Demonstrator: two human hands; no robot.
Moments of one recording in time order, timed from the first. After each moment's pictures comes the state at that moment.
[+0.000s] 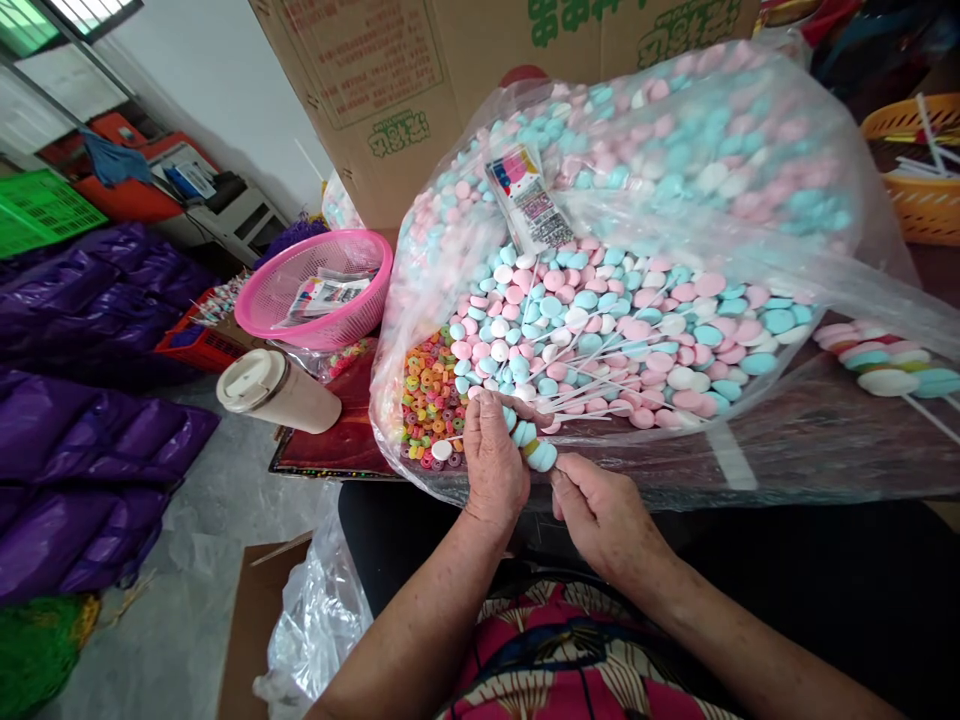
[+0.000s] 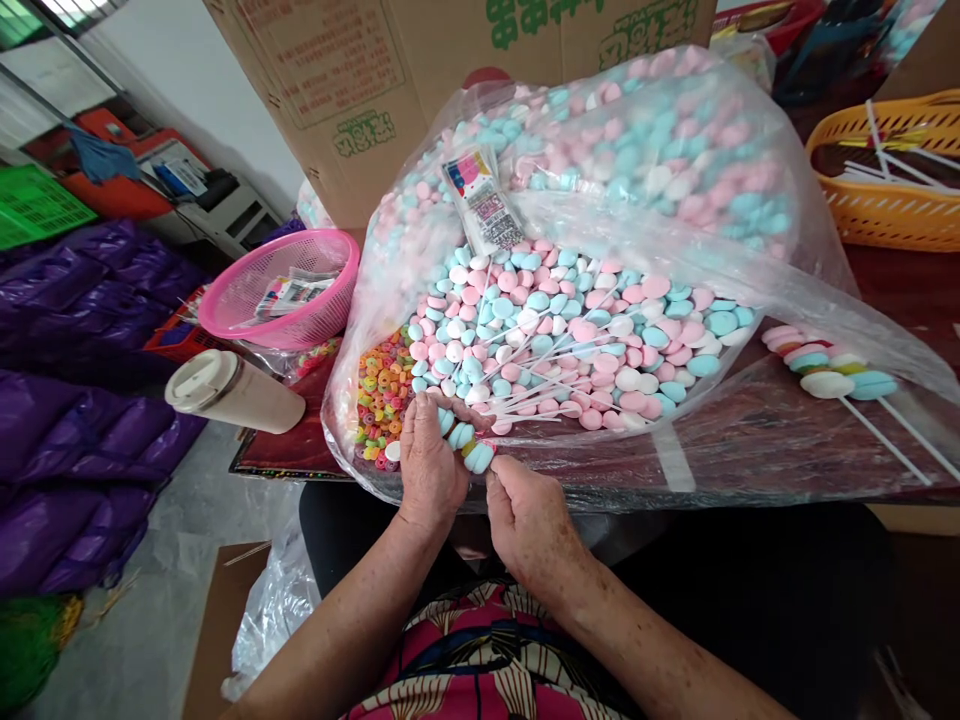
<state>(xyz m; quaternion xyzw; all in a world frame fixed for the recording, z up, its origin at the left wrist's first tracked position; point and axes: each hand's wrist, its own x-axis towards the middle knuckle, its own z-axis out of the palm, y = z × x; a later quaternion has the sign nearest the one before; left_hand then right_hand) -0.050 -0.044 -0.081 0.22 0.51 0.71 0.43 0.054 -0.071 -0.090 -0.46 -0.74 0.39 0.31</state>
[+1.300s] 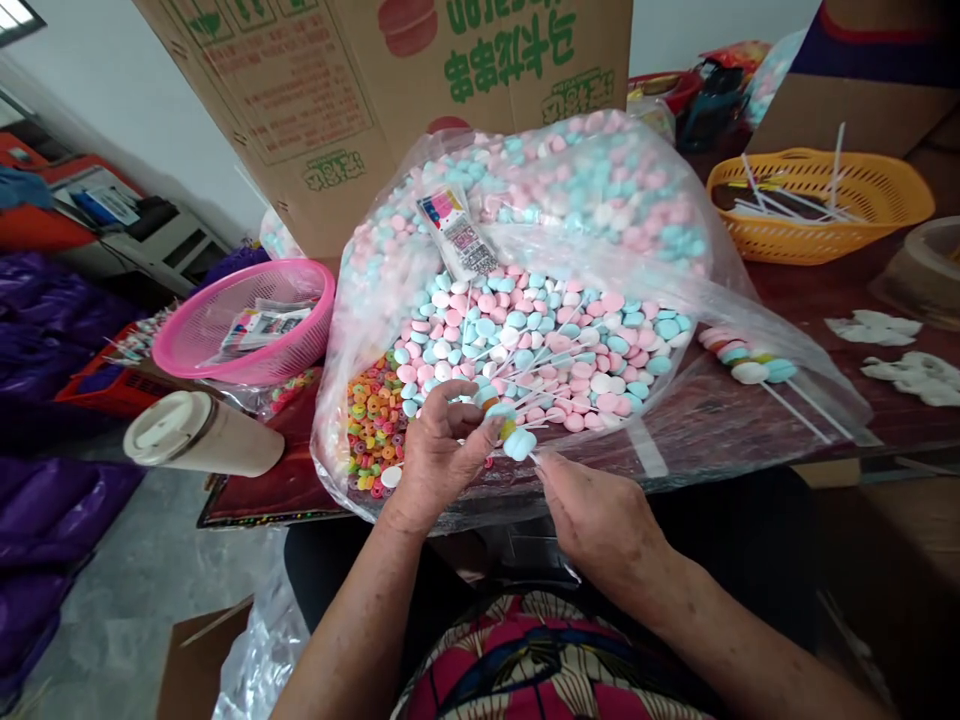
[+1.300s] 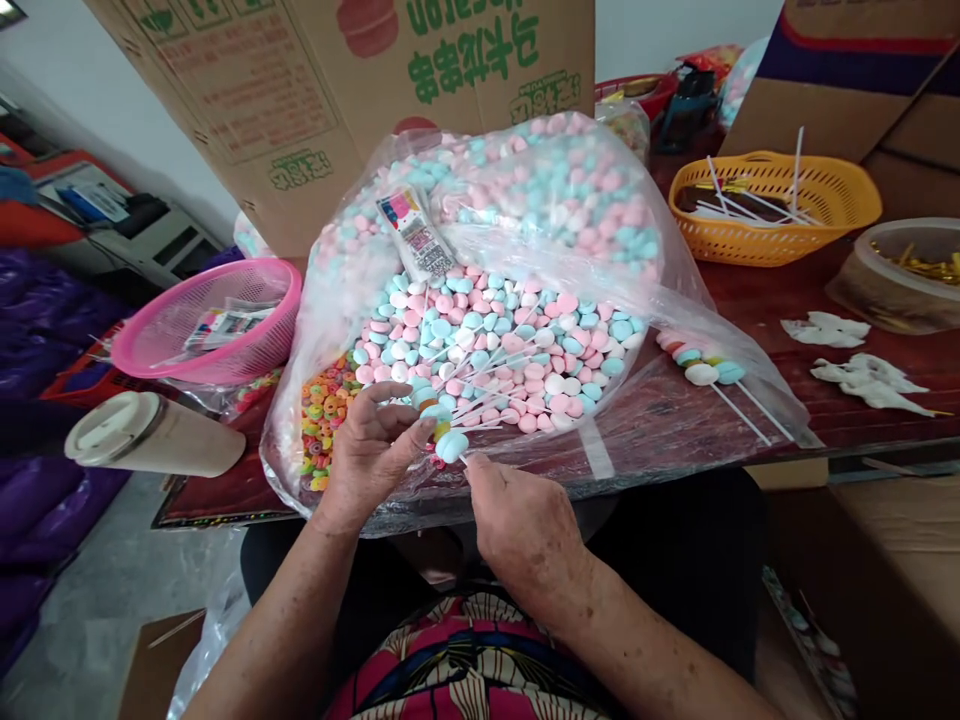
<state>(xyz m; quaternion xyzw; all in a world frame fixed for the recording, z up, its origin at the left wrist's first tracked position) -0.073 -0.036 -0.046 0.55 0.52 0.52 0.39 0.099 -0.064 -0.074 -0.46 -0.83 0.11 0.29</state>
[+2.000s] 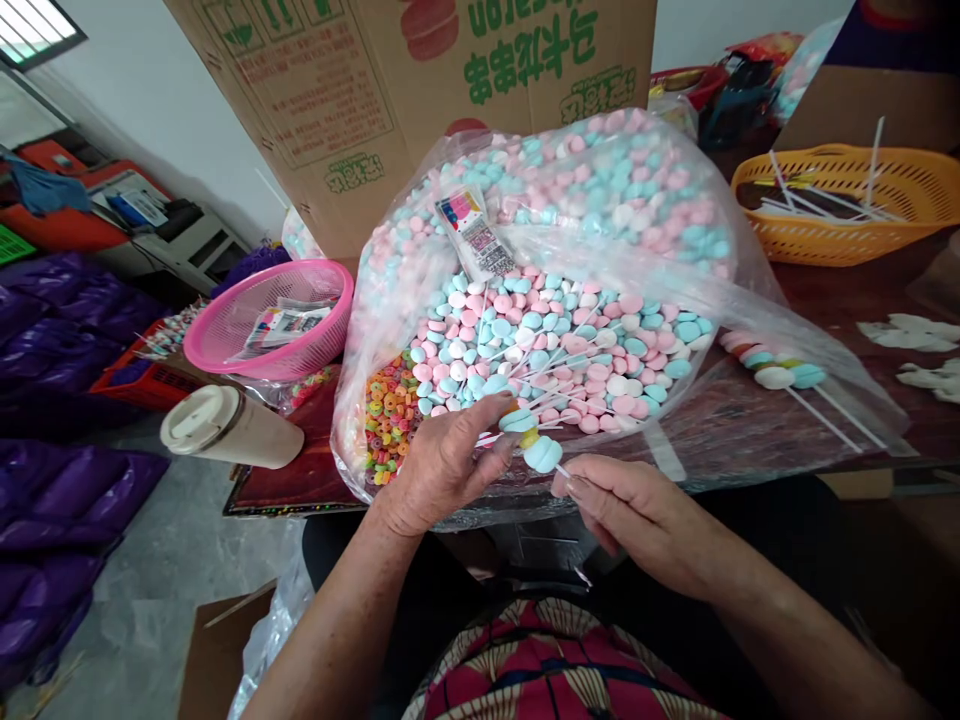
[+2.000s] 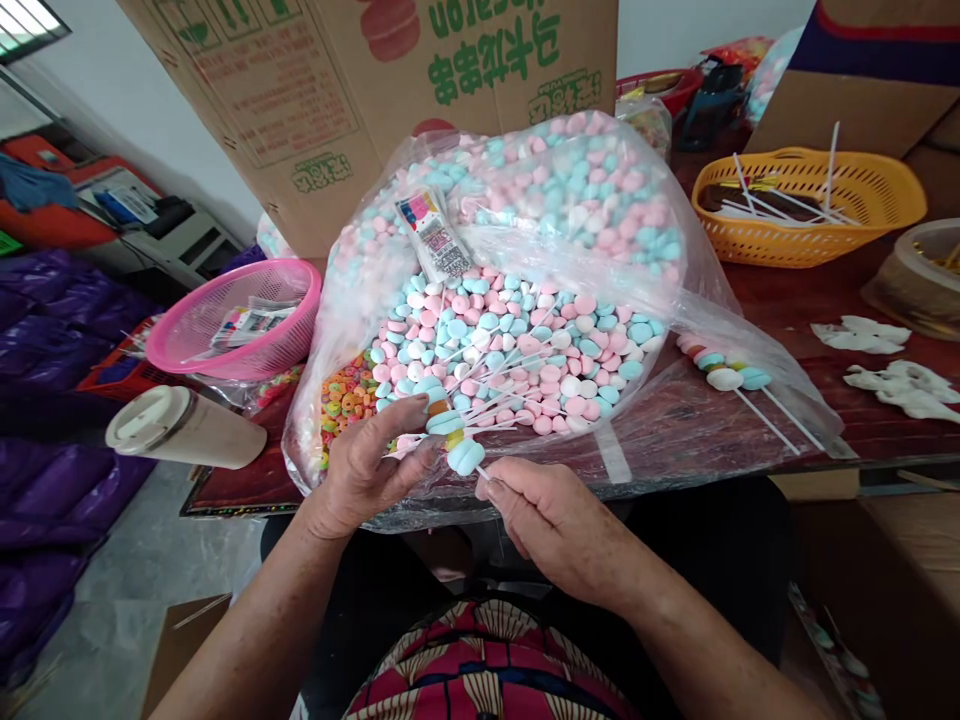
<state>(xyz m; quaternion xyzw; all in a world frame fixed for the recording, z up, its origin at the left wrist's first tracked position) -0.097 -0.043 -0.031 0.64 0.52 0.48 0.31 0.118 -0.055 -0.032 -0.38 -0.72 0.53 0.23</state>
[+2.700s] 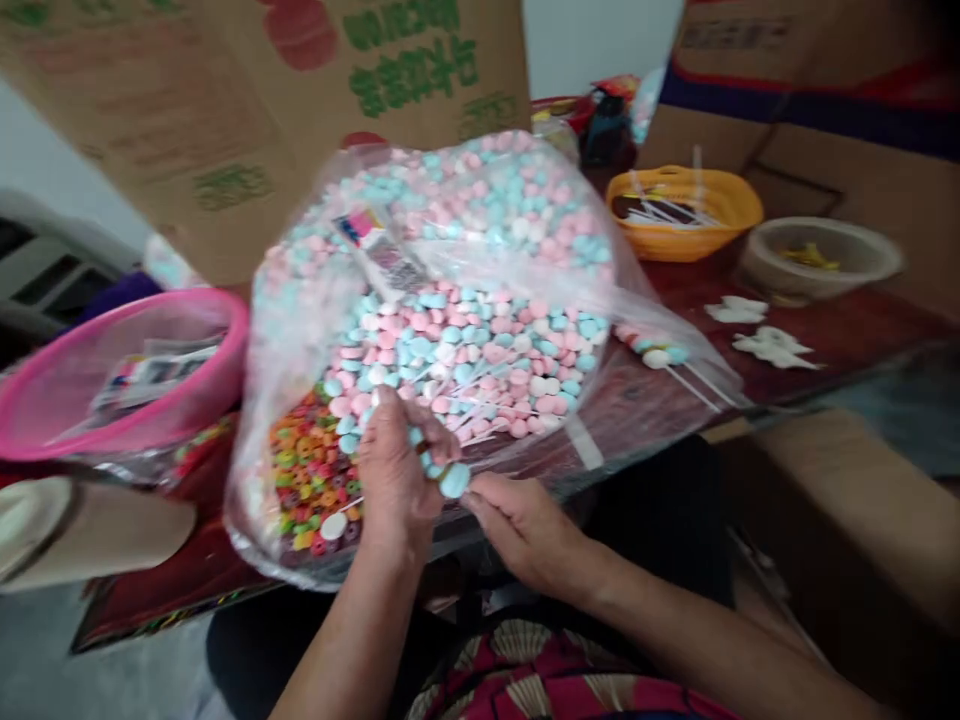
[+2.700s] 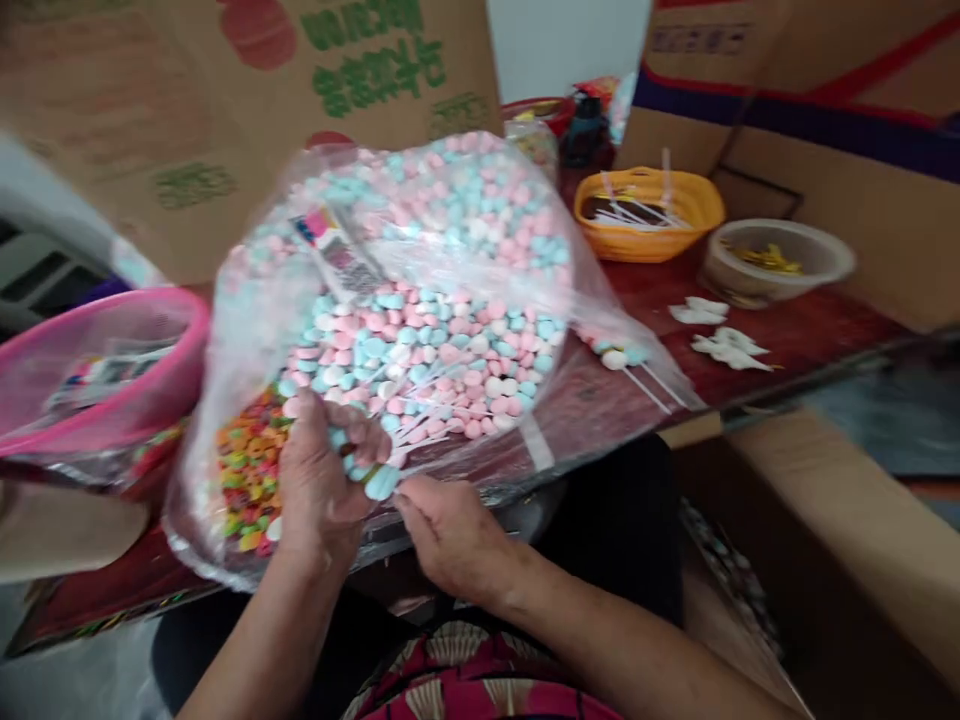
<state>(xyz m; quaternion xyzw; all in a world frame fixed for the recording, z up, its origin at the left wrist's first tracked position) -0.028 -0.005 -0.032 0.25 0.43 0.68 0.55 0.083 -0.056 -0.070 -0.41 -0.72 0.45 0.35</state>
